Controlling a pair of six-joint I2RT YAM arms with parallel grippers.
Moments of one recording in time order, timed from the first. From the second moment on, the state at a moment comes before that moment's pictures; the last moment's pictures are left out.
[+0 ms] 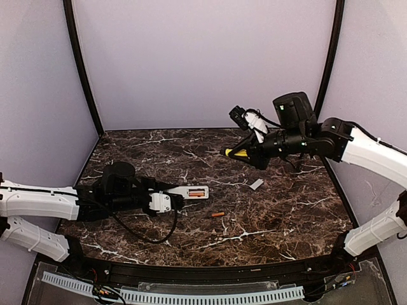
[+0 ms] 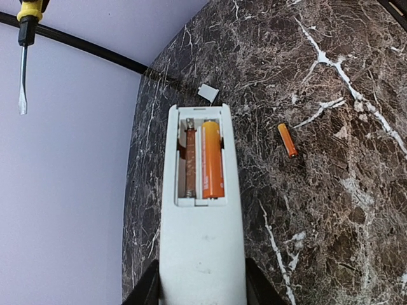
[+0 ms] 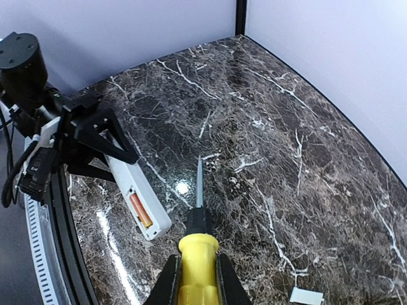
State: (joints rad) left arm -0.94 1.16 0.57 0.16 0.02 1.01; right arm 0.87 1.30 1.26 -0.51 -0.22 -0.09
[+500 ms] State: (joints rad) left arm -0.93 1.16 0.51 0.25 0.02 1.08; right arm 0.87 1.42 1.48 -0.76 -0.42 -0.25
